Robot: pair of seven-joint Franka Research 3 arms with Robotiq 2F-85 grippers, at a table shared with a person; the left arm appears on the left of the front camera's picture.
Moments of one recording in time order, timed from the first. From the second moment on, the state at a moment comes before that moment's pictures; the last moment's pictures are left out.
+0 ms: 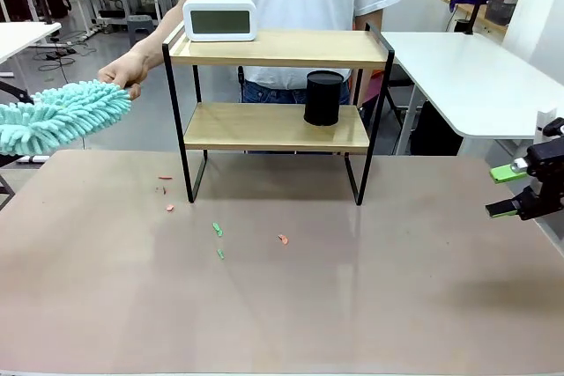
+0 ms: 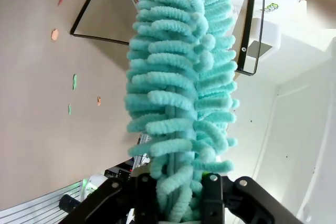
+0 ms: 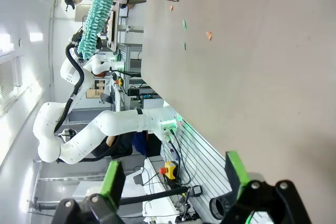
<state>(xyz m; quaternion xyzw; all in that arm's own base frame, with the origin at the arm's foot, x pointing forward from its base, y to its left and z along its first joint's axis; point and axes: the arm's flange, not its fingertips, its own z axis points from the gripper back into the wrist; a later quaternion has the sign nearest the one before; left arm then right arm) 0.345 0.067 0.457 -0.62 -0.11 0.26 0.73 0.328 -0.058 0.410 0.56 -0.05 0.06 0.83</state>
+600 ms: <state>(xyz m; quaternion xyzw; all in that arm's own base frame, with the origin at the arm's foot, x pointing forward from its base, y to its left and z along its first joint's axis) 0.353 0.030 0.450 -0.66 -0.11 0.15 0.73 0.328 -0.059 0.410 0.56 -0.05 0.06 0.83</state>
